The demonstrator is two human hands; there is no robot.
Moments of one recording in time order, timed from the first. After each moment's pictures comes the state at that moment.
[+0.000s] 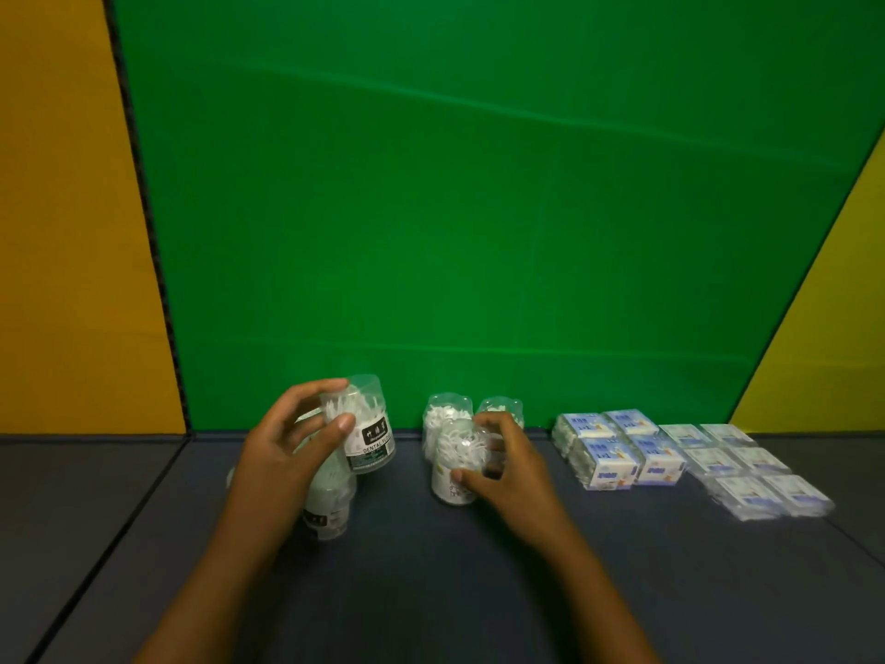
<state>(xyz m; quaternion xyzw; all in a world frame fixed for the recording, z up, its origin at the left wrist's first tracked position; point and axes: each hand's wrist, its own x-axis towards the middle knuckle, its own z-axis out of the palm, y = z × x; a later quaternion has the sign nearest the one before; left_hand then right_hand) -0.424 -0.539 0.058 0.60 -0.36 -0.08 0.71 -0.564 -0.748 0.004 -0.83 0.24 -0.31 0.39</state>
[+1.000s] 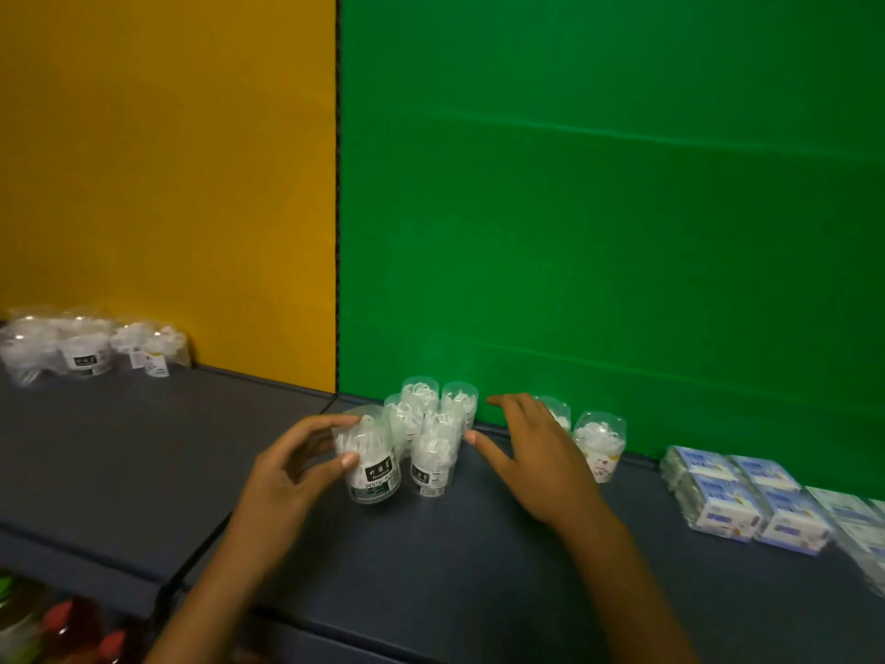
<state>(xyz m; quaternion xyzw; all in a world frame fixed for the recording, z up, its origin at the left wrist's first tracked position) -0.448 -0.431 0.030 0.65 -0.33 0.03 0.68 -0.531 -0.686 0.046 -0.96 0.10 -0.25 0.11</state>
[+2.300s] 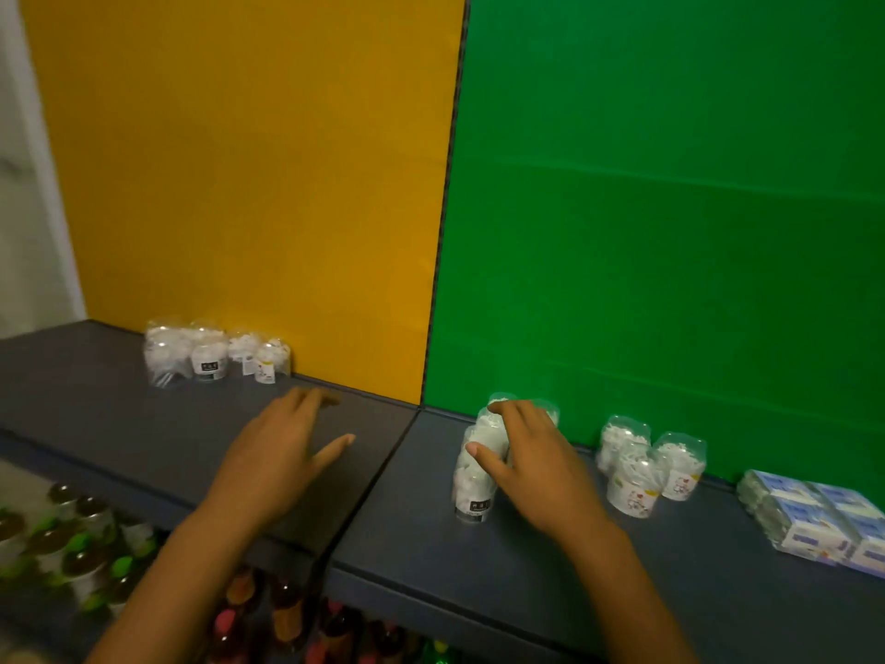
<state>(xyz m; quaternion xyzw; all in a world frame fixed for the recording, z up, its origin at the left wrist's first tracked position) -0.392 -0.289 0.066 0.90 -0.29 0.19 0.25 -0.503 -0.557 0.064 -0.96 0.07 -0.25 0.09</state>
